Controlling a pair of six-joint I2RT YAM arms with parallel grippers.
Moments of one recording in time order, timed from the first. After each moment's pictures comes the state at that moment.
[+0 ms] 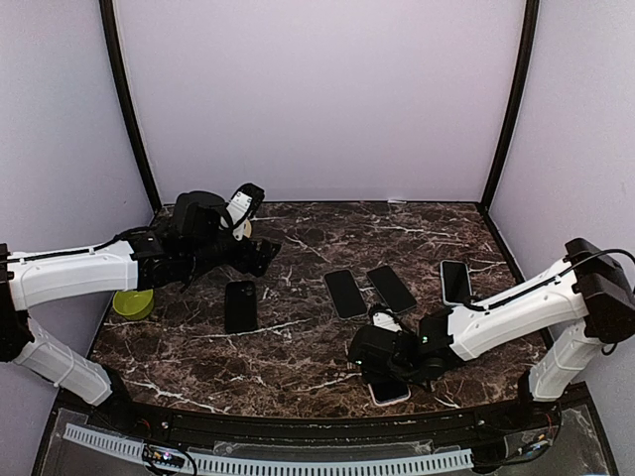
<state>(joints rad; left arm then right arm) -0.78 1.35 0.95 -0.07 -0.24 0.01 1.32 1.61 0.83 -0.48 0.53 0.97</state>
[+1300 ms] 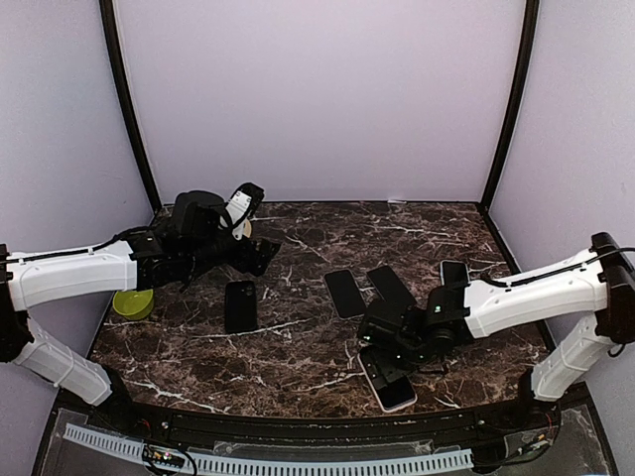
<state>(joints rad) -0.78 1.34 0.95 -0.07 -0.25 0.02 1.25 1.54 0.93 -0.75 0.25 0.77</state>
